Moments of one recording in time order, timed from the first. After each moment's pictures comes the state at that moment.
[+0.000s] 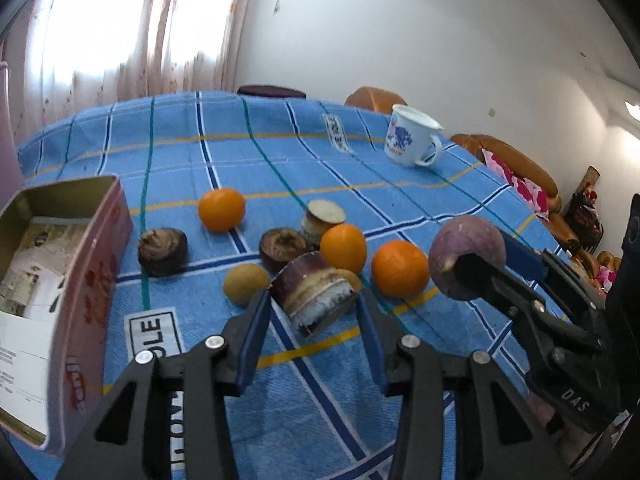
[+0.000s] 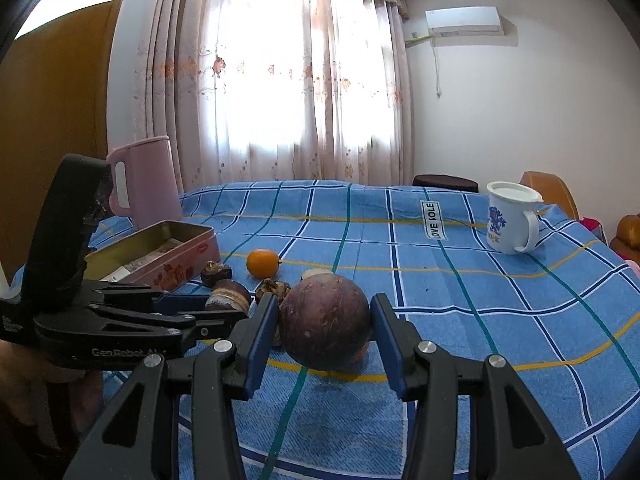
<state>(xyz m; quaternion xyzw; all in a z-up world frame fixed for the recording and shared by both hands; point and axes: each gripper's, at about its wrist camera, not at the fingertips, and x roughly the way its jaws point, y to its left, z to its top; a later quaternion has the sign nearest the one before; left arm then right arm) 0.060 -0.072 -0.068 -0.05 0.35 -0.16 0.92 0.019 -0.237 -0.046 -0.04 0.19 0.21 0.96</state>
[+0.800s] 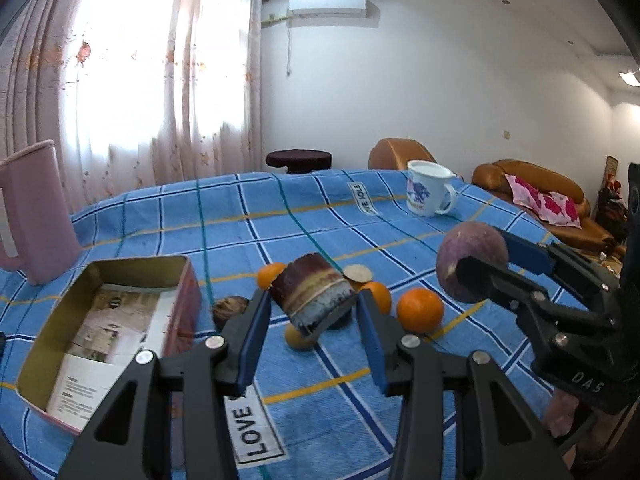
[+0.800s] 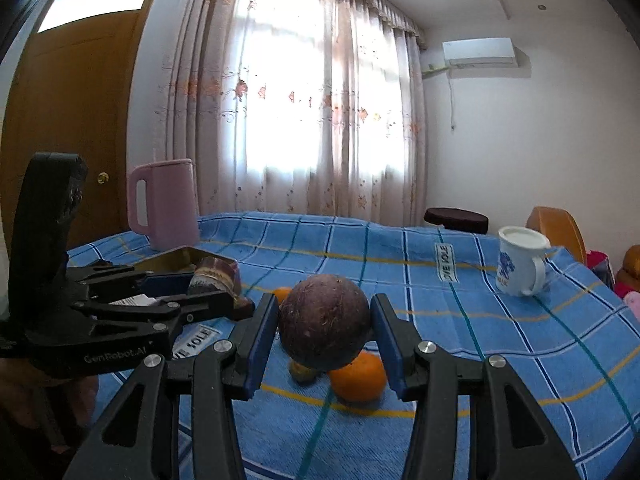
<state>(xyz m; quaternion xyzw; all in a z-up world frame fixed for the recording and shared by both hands) 0.028 -0.058 -0.031 0.00 0.23 -0.10 0.97 0.008 -0.219 -0.018 -0.05 0.13 0.24 0.96</state>
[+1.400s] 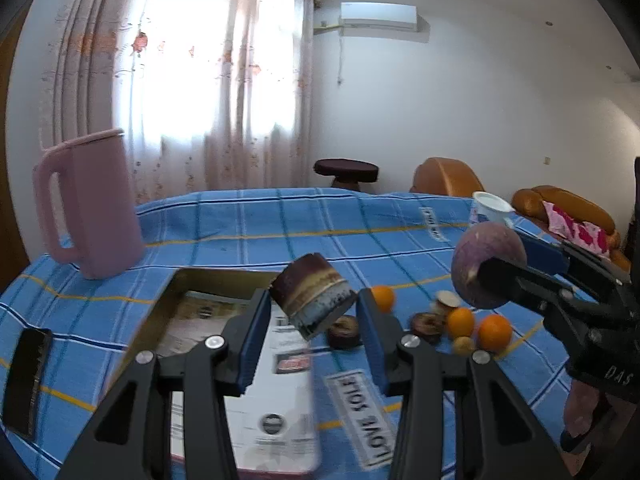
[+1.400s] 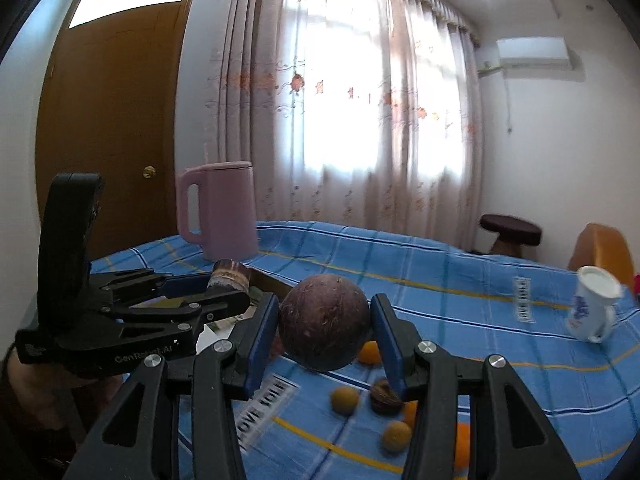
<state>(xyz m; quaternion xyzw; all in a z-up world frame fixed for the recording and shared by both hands) 0.030 0.030 -0.012 -0.03 0.22 -0.02 0.97 0.038 -0.134 0.011 -0.07 0.15 0.34 0.93</state>
